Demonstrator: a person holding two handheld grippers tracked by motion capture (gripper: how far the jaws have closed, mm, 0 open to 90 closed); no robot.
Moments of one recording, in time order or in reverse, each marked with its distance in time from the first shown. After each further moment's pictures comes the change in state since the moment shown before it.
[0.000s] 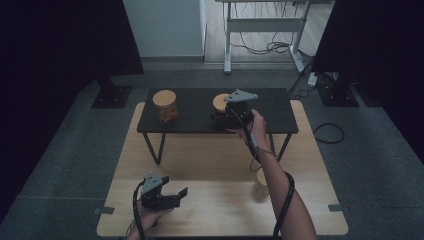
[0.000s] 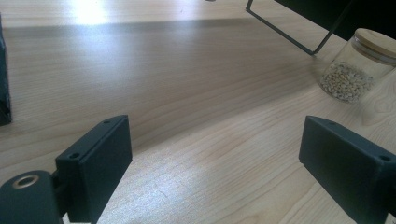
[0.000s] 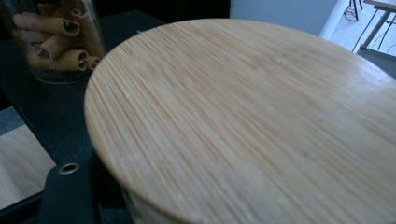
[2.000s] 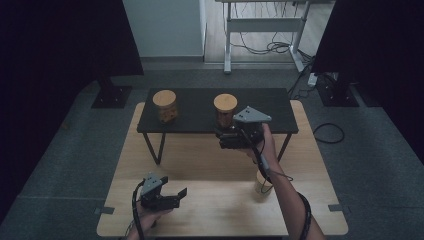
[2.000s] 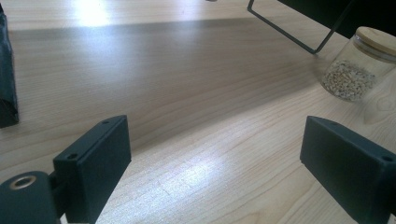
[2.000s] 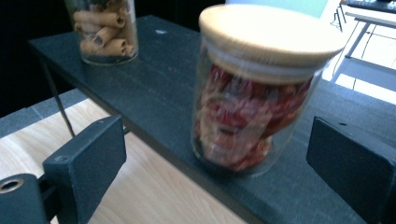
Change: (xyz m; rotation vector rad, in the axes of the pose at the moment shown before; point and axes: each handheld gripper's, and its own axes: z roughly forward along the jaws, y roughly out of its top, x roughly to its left) left arm -0.003 0.001 -0.003 0.000 0.012 0.015; right arm 0.031 -0.034 -0.058 -0.050 -0.028 0.004
